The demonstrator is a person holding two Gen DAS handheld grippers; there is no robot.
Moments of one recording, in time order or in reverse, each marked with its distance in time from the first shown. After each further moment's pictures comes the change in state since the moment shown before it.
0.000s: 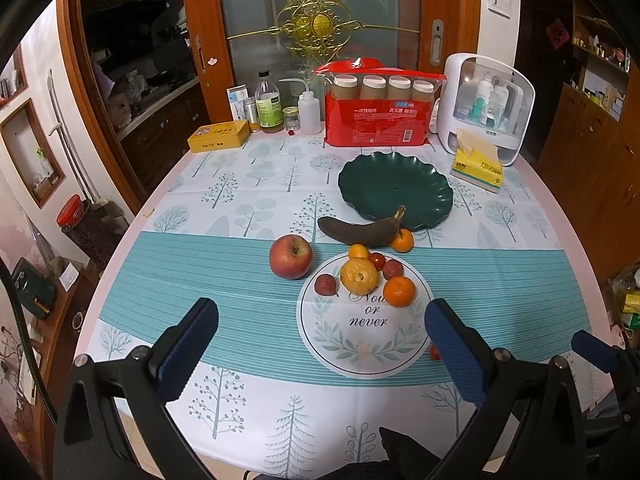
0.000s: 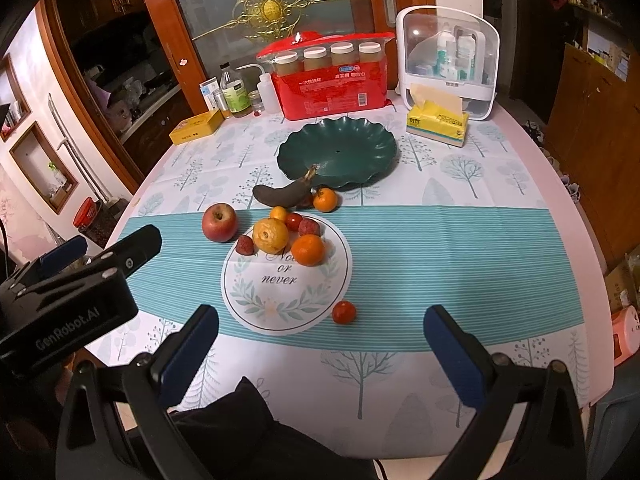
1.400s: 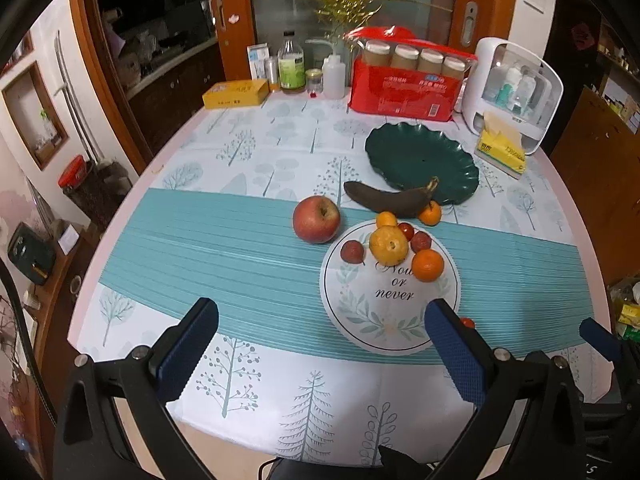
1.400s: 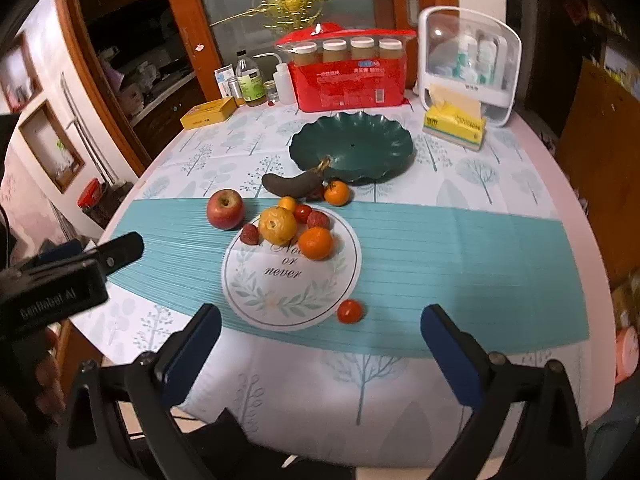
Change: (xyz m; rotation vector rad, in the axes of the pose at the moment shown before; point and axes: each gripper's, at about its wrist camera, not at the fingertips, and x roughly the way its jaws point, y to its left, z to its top) left arm 0.034 0.042 -0.011 -0.080 0.133 0.006; right arm 0.015 0.007 -0.004 -0.095 0.006 0.011
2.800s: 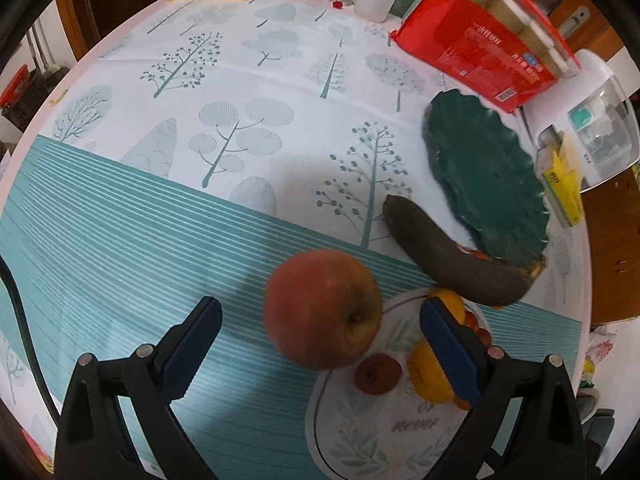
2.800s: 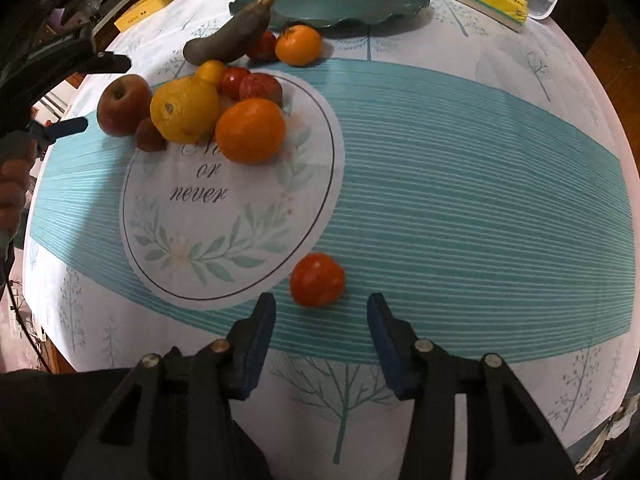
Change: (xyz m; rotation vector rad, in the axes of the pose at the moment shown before) left arm 0.251 0.037 0.106 -0.196 0.310 -0.164; right arm 0.168 -0.022 -0.011 0.049 0.457 -0.037
